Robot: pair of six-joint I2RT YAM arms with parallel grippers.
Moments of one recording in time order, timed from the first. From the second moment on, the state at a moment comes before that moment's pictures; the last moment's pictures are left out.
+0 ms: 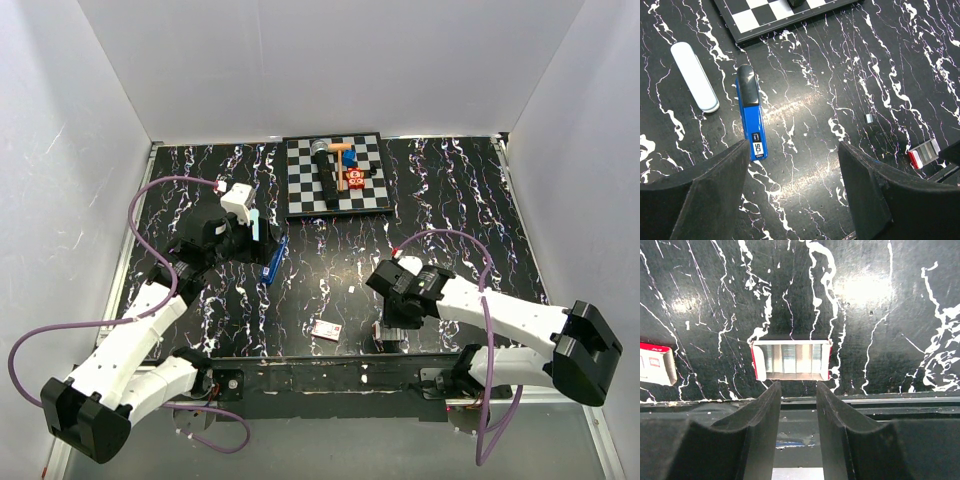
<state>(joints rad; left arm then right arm) -0.45 0.95 0.87 -0.43 0.12 -0.19 0.99 1.19 0.75 -0.93 0.23 0.99</state>
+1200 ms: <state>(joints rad) -0.45 0.93 0.87 -0.43 0.12 -0.19 0.87 1.24 0.70 -0.84 0.10 0.92</state>
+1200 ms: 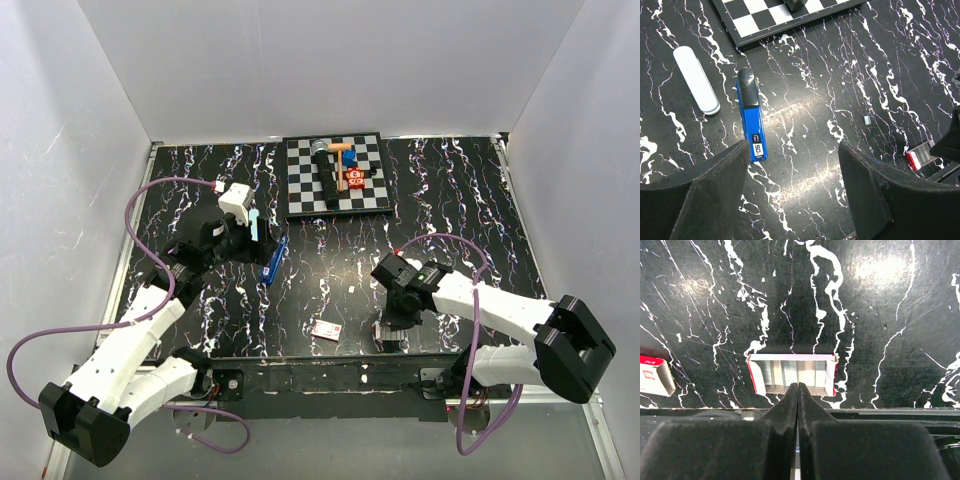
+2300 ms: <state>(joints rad) -0.45 0.93 0.87 -0.43 0.12 -0.19 0.87 1.27 0.68 -0.81 0.10 0.92</state>
